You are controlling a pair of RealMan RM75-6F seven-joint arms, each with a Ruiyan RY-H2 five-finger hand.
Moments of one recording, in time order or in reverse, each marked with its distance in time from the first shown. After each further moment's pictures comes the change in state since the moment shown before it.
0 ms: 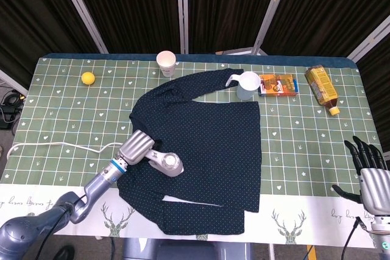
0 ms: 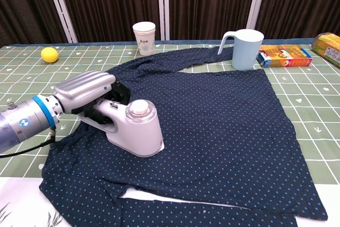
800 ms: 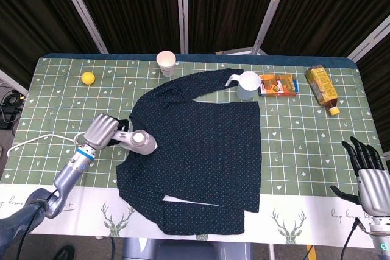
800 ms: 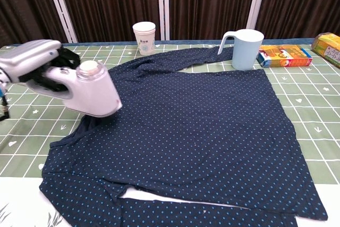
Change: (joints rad) left arm 0.072 0.144 -0.047 0.030 -0.064 0.070 -0.116; right arm -0.002 0.001 -0.007 -0.008 -0.016 0.008 -0.005
